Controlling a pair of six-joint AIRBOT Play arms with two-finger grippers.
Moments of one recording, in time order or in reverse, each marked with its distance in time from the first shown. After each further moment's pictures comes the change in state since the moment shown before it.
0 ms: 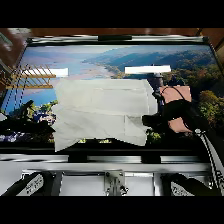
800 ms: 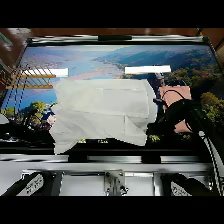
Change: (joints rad) left arm 0.003 0.001 -0.058 0.194 -0.134 0.006; right arm -0.003 0.059 -0.039 -0.173 -0.252 0.026
